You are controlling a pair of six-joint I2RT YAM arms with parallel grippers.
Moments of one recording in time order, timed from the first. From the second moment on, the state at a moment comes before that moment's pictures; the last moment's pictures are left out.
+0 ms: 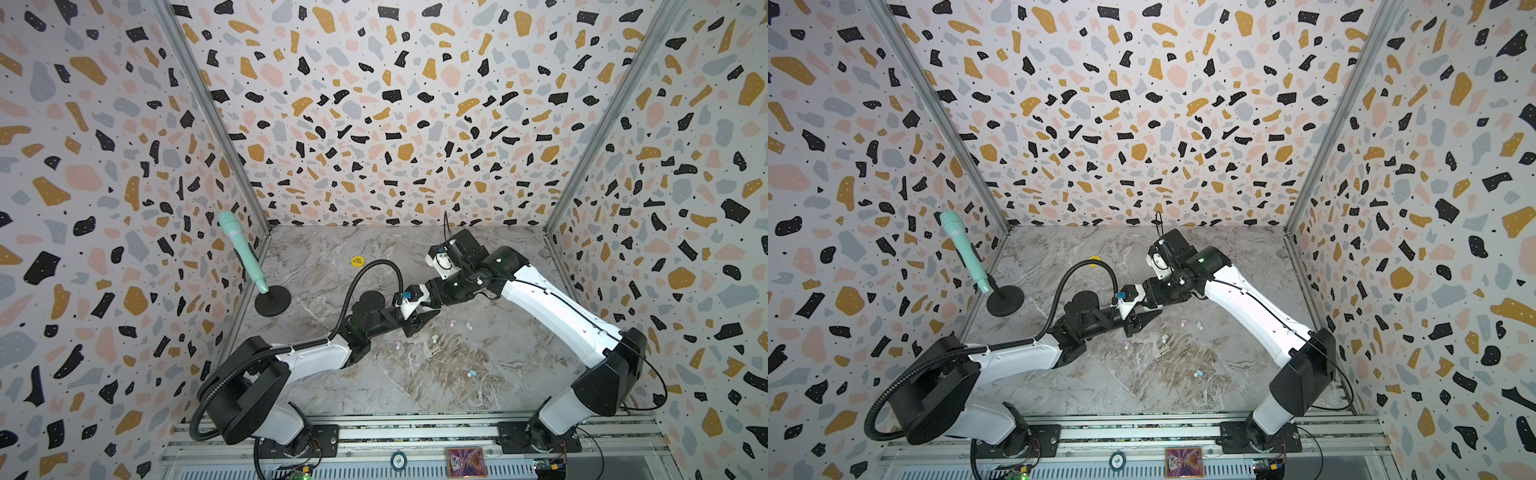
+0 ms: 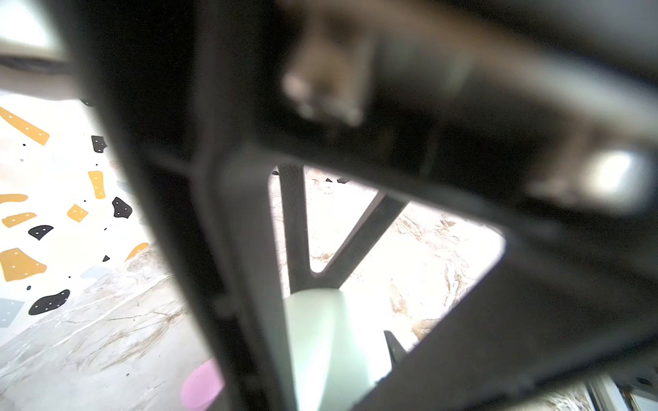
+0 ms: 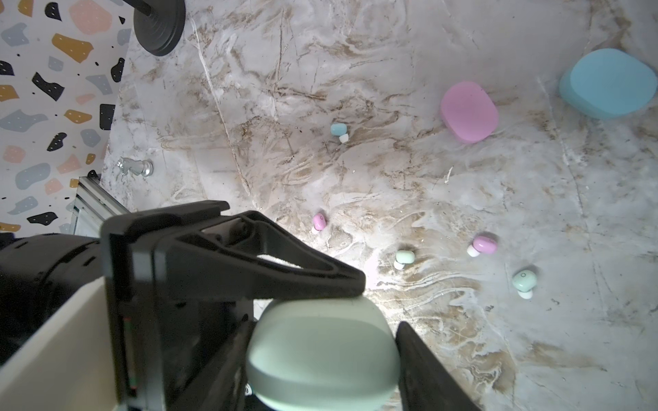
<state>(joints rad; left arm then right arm) -0.75 1.46 0.64 0.72 0.44 0.15 0.71 1.58 1.61 -1.08 -0.27 0.33</state>
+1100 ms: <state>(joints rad) -0.75 1.47 0.64 0.71 0.44 0.15 0.71 1.58 1.61 -1.08 -0.28 0.34</state>
